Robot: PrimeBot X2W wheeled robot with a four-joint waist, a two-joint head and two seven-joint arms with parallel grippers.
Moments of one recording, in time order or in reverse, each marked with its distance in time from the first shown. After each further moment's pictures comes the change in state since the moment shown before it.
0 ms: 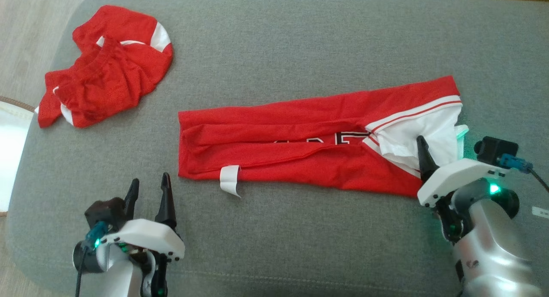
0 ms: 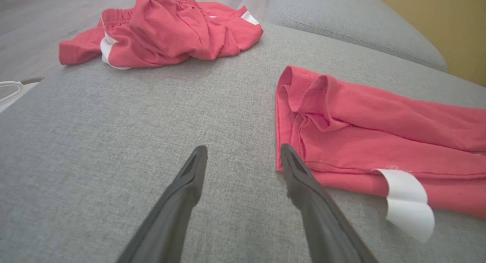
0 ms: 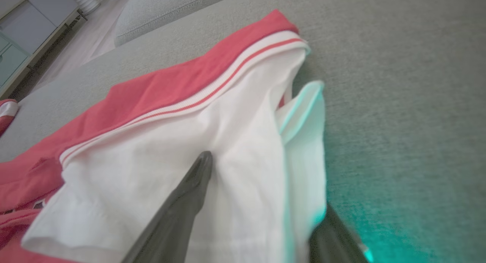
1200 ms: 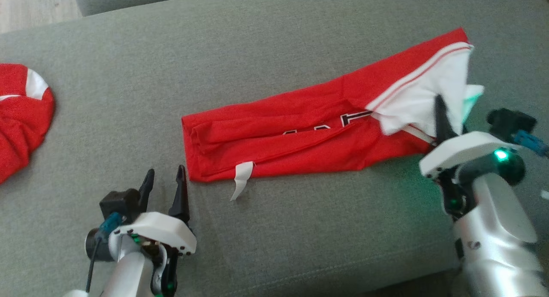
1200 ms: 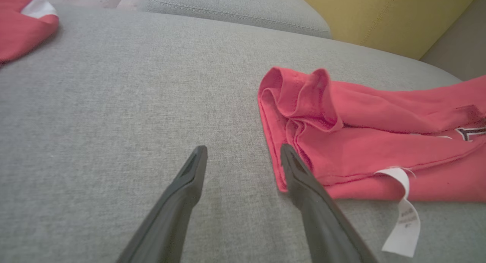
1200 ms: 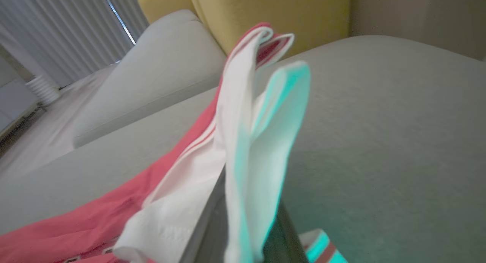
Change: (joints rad) left arm -0.028 -0.001 -0.066 -0.002 -0.005 0.003 0.000; right arm -0.042 -0.006 0.011 -0.126 0.013 0.000 -0.092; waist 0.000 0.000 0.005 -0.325
